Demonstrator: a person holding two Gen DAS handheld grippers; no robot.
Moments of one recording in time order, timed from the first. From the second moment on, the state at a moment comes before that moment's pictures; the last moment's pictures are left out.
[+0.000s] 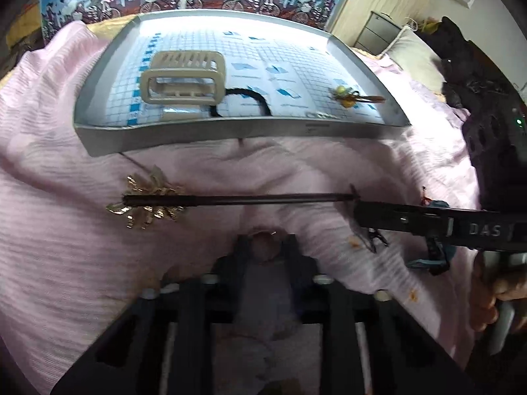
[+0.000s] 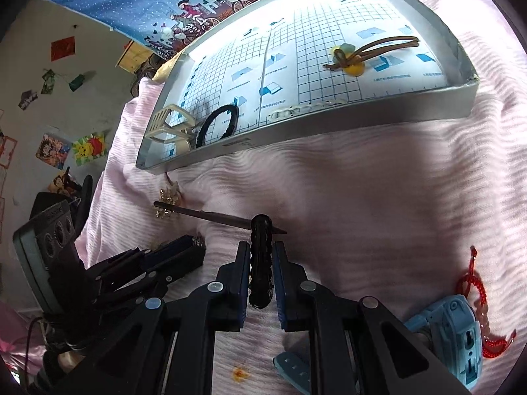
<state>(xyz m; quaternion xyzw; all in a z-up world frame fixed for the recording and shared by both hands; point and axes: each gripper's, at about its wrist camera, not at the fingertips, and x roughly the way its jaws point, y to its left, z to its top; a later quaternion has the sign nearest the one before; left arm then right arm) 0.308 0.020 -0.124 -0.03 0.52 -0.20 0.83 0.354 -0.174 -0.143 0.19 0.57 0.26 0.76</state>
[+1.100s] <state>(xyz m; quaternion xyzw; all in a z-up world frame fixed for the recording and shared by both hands) 0.375 -0.002 -0.084 -0.06 0.40 -0.16 0.90 0.397 -0.197 -0.100 0.11 0.39 0.23 0.89</state>
